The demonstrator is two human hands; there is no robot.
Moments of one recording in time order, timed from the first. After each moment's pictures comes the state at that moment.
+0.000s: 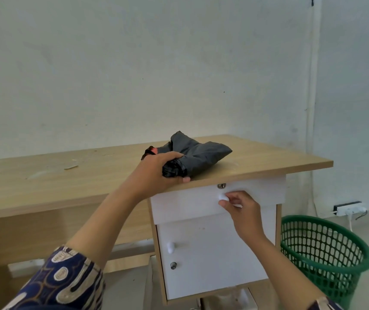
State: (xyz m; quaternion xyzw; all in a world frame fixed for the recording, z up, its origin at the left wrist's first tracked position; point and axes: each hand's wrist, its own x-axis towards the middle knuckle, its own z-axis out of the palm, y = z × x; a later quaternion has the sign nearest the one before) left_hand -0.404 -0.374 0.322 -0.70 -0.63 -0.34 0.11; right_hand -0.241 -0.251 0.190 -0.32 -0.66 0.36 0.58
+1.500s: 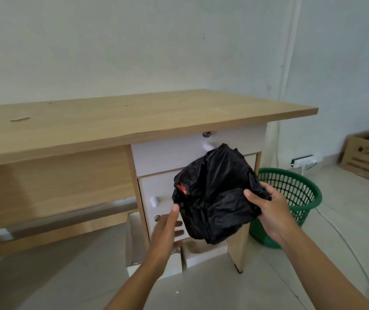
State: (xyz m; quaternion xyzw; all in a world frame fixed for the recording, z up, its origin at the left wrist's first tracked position) left_hand -0.364 -0.395 0.109 -0.36 -0.63 -0.55 -0.42; right_hand -0.166 -0.297 0.135 -0.39 -0.44 0.60 0.54
